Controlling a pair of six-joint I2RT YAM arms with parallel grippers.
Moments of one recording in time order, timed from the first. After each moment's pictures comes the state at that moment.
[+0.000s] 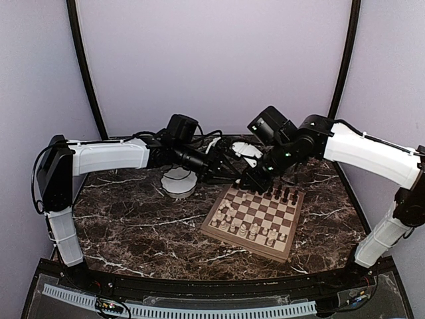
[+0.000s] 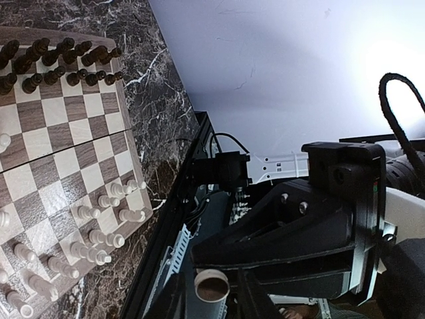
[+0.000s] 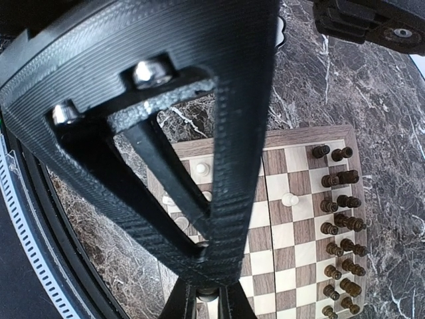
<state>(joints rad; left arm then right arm) -0.78 1.88 1.46 -0.13 0.97 -0.85 0.94 1.56 1.50 -0.94 -0.08 -0.08</state>
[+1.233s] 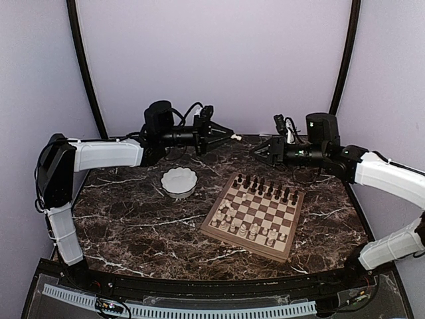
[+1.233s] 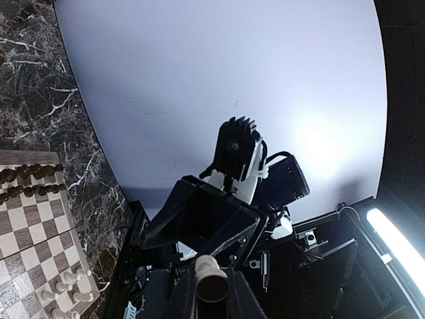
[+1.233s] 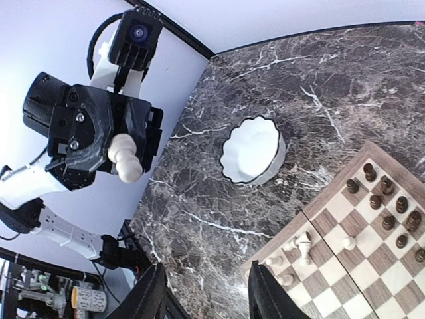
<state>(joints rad) -0.67 1.88 1.39 0.55 0.92 -1.34 0.63 1.23 0.97 -0.14 -0.45 0.69</state>
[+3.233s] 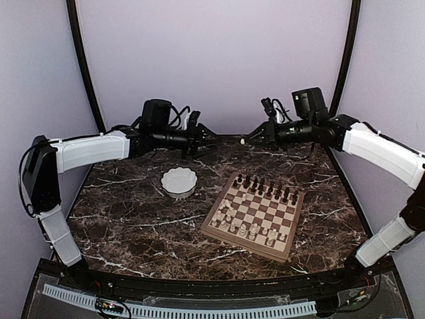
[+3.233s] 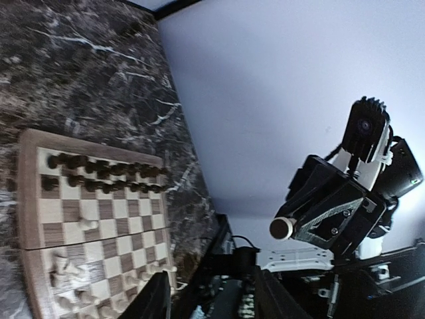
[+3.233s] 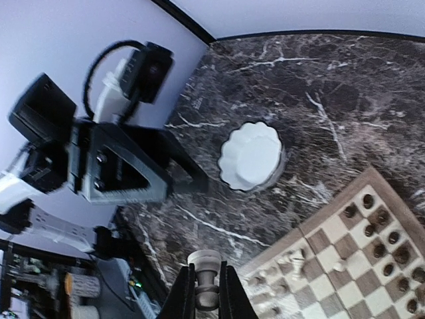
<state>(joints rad) -0.64 1.79 1.41 0.04 0.73 -1.01 0.59 1.46 1.32 -0.37 -0.55 0.58</state>
